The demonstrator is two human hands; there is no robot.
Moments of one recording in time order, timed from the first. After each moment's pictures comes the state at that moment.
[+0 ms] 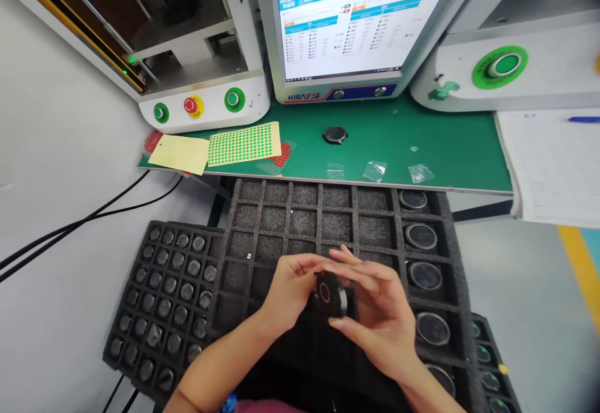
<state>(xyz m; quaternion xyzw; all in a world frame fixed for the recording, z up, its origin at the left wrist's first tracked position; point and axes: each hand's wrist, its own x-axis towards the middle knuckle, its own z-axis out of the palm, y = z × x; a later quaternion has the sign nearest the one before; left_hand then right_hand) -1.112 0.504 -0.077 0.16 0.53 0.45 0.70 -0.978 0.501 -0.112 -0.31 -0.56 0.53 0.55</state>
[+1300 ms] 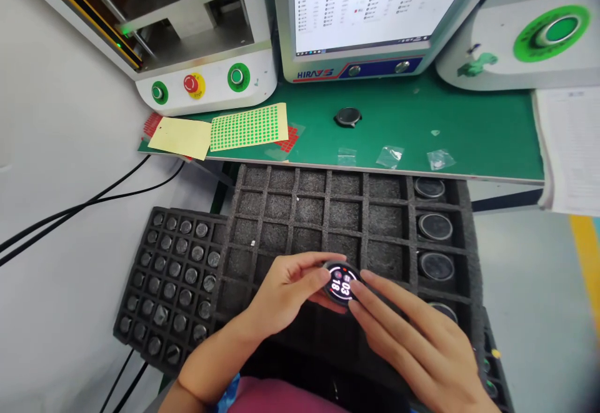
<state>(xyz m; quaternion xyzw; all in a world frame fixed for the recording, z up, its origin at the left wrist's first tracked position) -1.129 0.485 -0.058 0.18 0.51 0.41 0.74 -0.936 0.493 -0.098 -0.23 -0.88 0.13 0.40</state>
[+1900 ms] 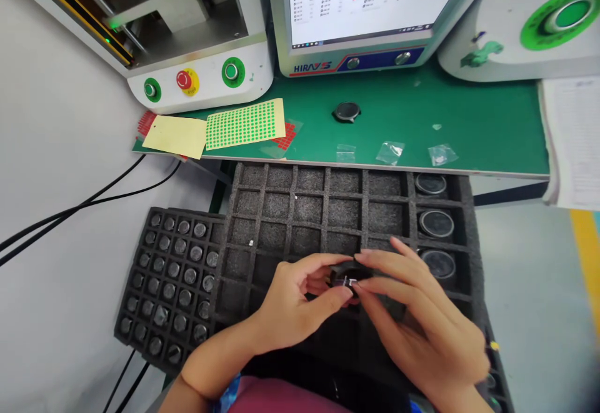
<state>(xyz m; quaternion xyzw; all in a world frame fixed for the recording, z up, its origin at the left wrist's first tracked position) -1.123 0.479 -0.064 0.35 0.52 0.39 0.67 -0.958 0.506 -0.082 -0.38 -0.76 0.23 0.47</state>
